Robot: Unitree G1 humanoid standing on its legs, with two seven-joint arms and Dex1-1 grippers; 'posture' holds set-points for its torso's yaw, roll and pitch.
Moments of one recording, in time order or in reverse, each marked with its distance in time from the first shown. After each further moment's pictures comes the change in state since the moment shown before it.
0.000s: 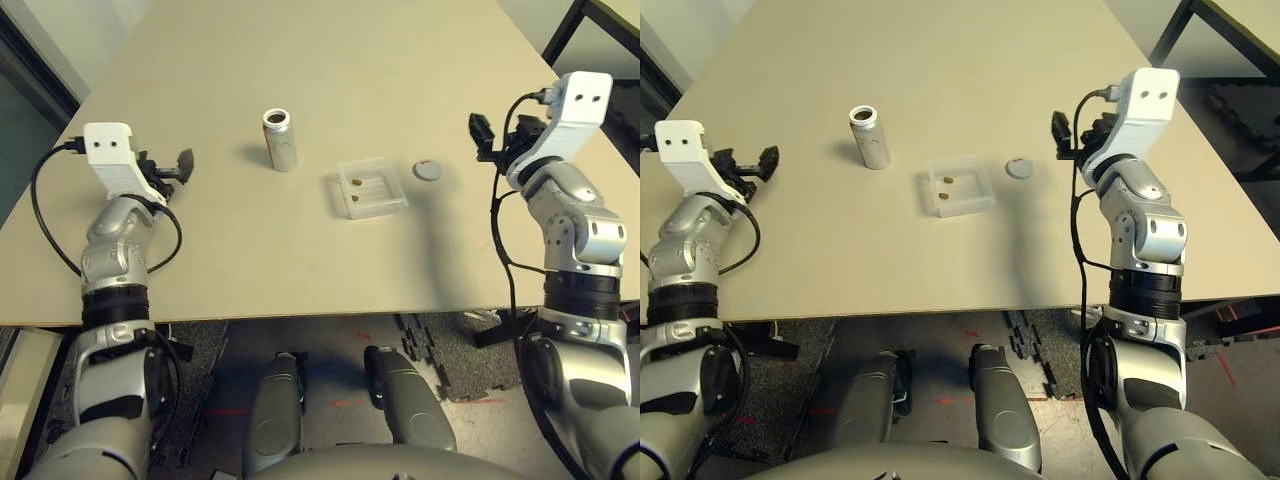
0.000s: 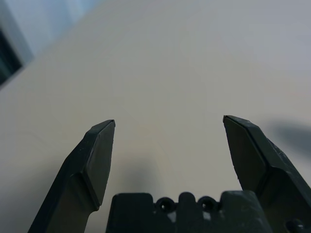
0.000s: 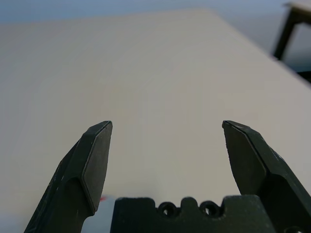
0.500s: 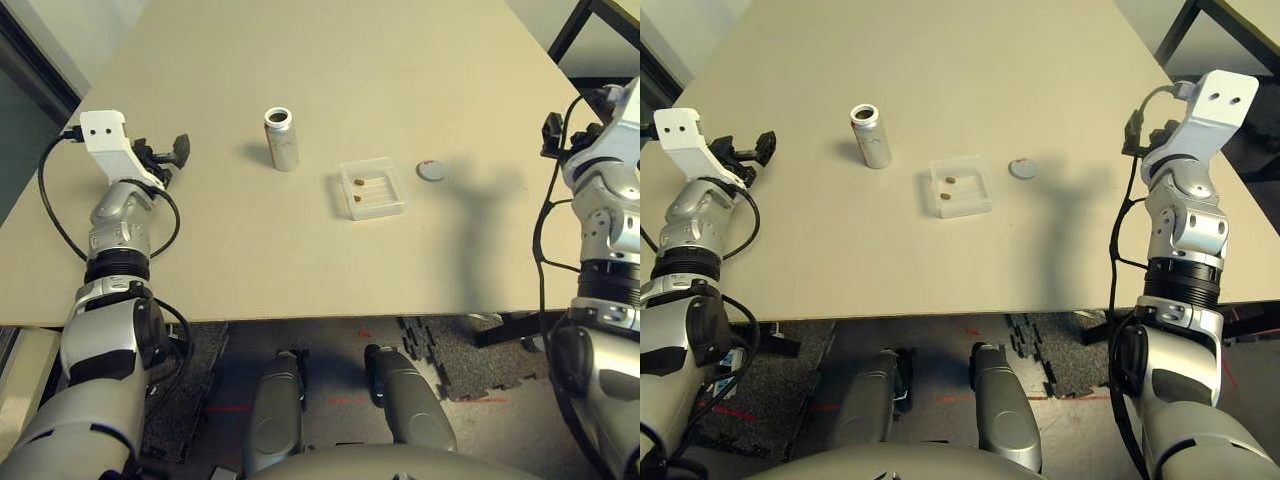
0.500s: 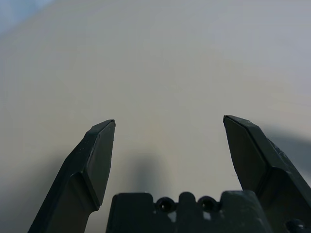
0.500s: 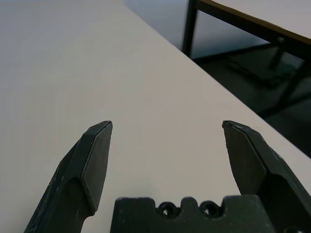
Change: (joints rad) left arm -0.140 -0.037 -0.056 0.316 0.003 -0.180 -0.059; right arm -0.015 -0.135 -0.096 0.293 -0.031 -0.161 -0.099
